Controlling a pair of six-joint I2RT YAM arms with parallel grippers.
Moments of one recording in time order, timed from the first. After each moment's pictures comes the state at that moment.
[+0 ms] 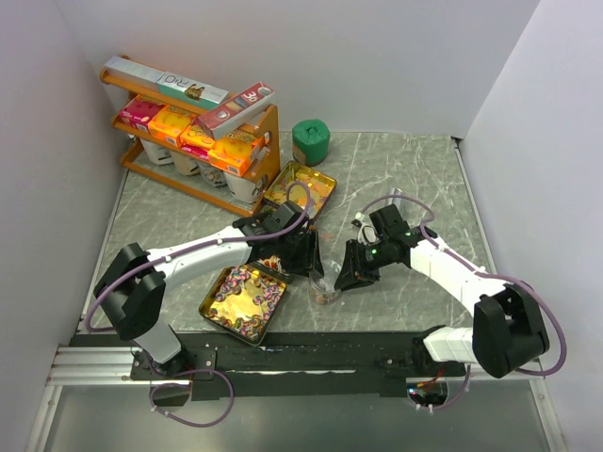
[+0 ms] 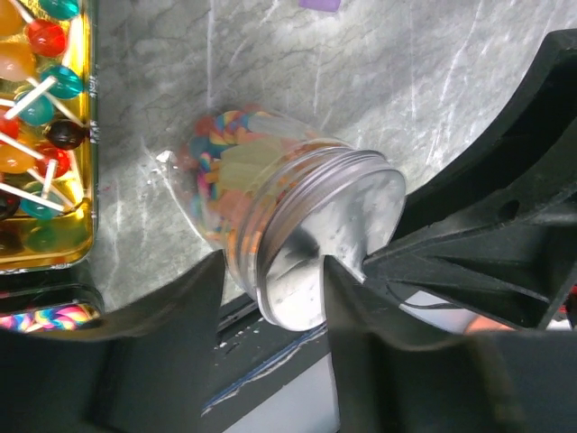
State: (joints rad) left arm -0.88 1.60 1.14 -0.47 0.22 -0.83; right arm 0.41 1.28 0.78 -0.66 -0.64 0.49
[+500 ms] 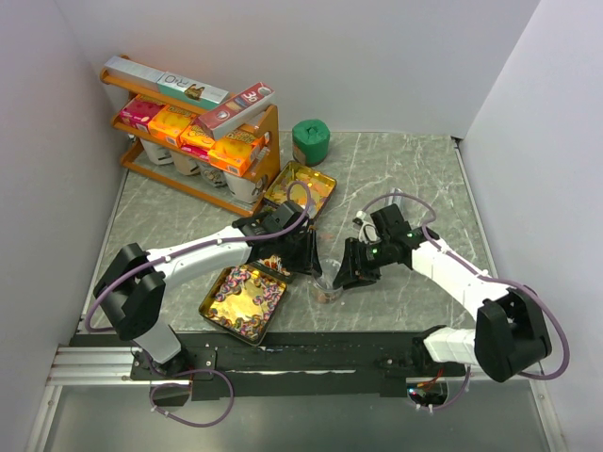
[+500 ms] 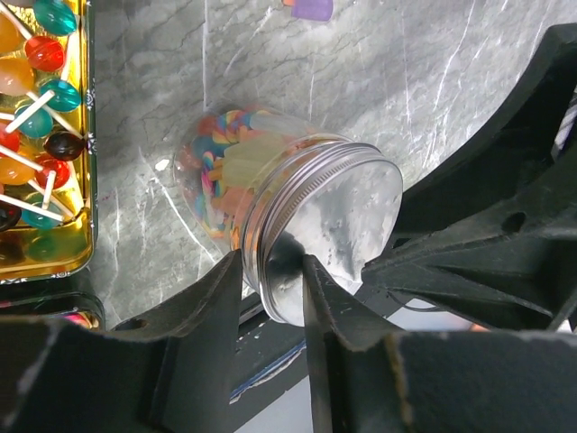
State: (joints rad) left arm -0.88 1.60 1.14 -0.45 0.21 -0.81; right arm 0.41 1.26 0.78 -0.65 -0.63 0.50
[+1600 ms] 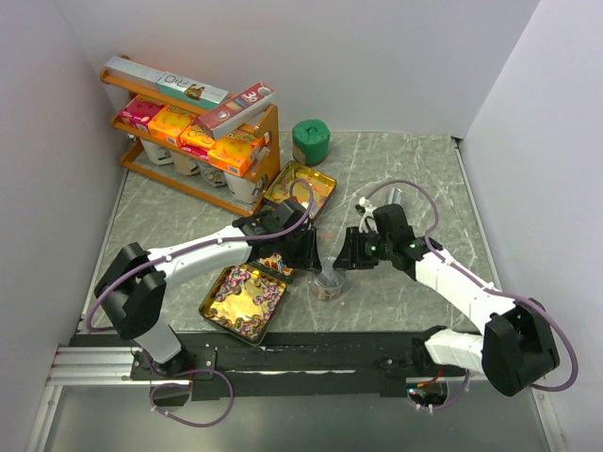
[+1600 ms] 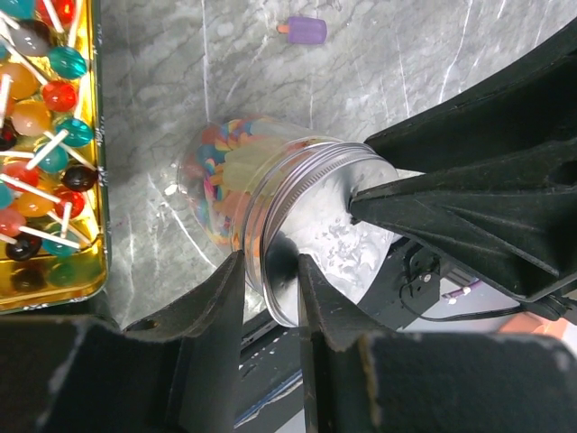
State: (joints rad) left arm -0.88 1.61 1.14 -0.41 0.19 -0.75; right arm 0.45 1.18 0.70 -0.35 -0.42 0.43
